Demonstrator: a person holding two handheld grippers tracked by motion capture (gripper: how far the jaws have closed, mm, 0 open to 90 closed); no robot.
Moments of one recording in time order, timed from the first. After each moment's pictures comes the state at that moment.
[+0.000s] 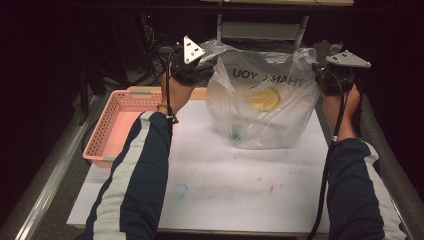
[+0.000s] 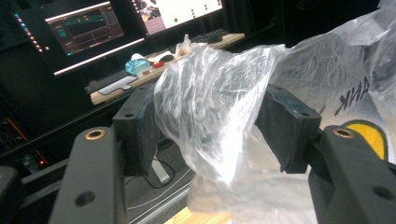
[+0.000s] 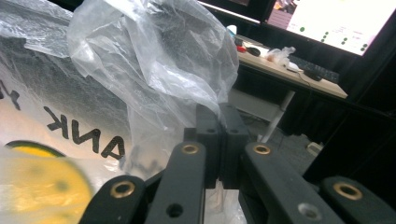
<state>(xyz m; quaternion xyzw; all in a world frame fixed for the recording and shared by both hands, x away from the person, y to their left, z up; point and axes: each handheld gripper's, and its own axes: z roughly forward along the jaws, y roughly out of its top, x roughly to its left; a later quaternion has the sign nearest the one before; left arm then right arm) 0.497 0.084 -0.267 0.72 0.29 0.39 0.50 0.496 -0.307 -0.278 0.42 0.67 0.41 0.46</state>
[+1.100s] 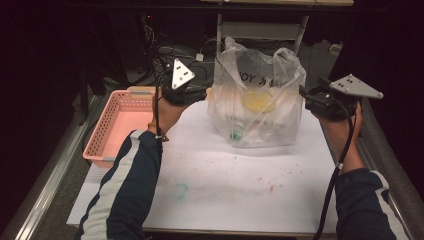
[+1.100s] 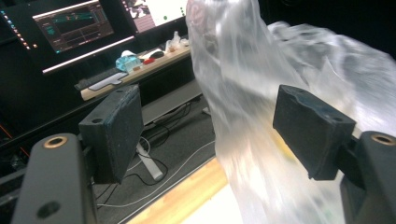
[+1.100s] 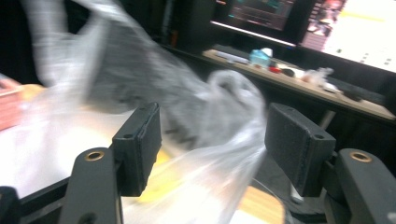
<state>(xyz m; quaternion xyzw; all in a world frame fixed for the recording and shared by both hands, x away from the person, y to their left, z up) 0.450 0.116 -0.311 0.72 0.26 0.39 0.51 0.418 -0.294 -0.299 0.35 0.68 0.48 0.43</state>
